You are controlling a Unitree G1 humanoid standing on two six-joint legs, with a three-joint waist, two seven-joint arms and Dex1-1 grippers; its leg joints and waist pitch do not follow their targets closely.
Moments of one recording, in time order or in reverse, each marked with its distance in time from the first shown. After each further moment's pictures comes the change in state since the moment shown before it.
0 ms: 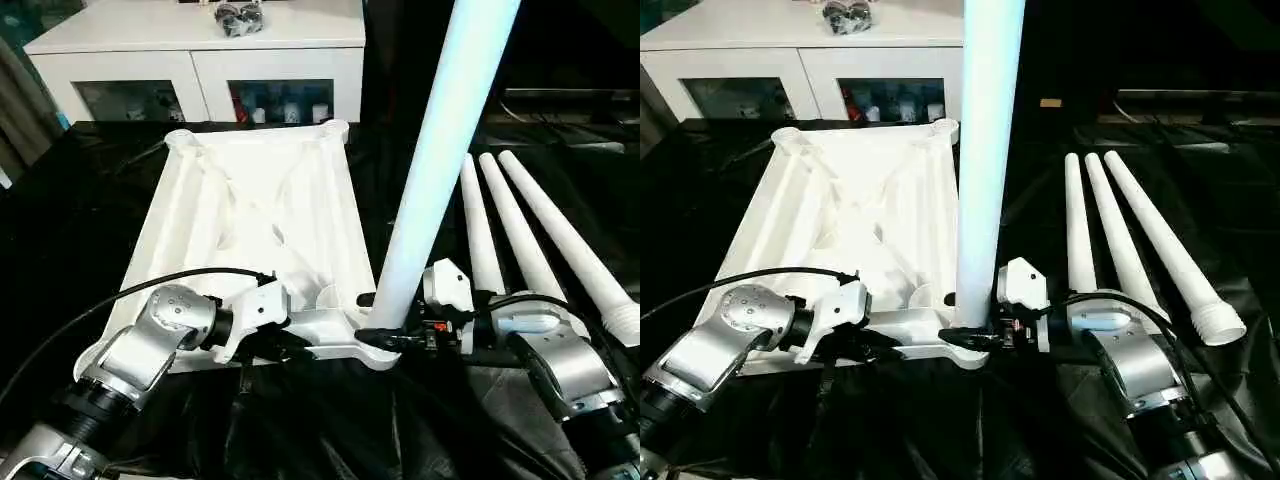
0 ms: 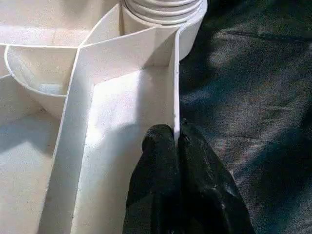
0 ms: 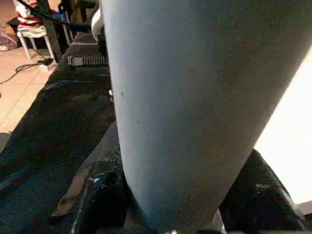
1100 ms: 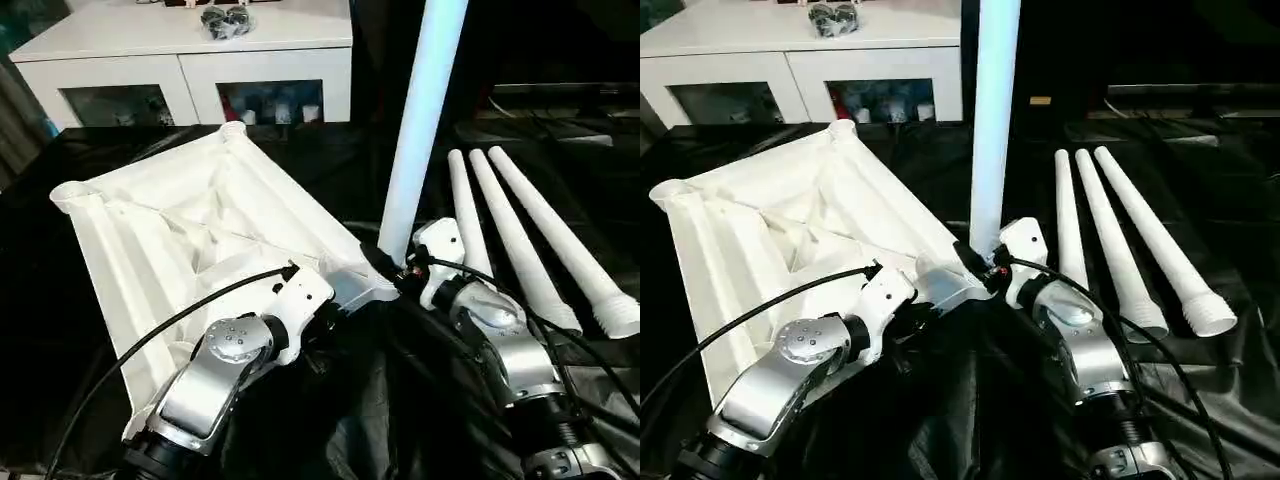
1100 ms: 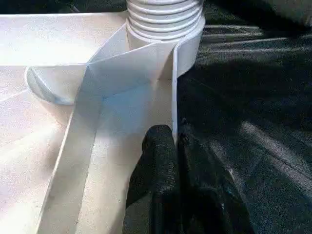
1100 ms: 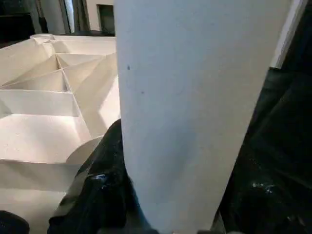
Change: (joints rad) left arm 0.158 -0.337 0.065 -0.262 0.108 0.343 0.621; right arm -0.048 0.277 -0.143 0.153 -0.131 -0.023 -0.661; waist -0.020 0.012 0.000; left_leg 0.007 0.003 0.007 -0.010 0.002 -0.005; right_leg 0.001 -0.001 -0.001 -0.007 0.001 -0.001
